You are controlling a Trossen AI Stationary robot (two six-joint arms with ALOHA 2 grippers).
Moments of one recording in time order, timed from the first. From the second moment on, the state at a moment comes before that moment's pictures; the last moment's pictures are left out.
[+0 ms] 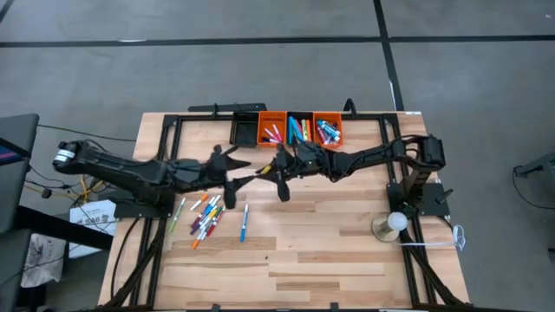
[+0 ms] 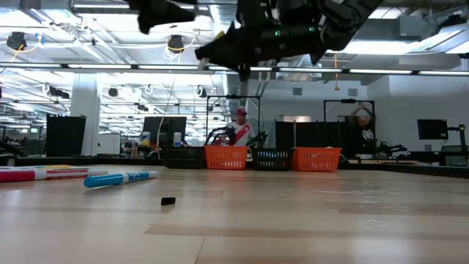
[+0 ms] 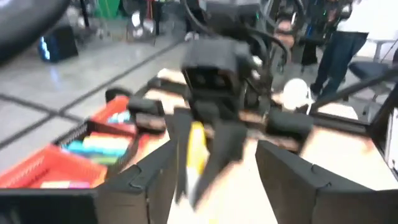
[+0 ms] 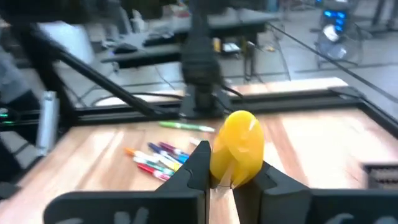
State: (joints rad) left arm -0.22 1.03 0.72 0.10 -0.48 -0.14; right arm -0.11 1.78 1.03 0.56 -0.20 0.02
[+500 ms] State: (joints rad) left arm -0.28 0.96 0.49 -0.10 -0.49 -0.47; right arm -0.39 1.79 1.24 0.07 -0.07 0.08
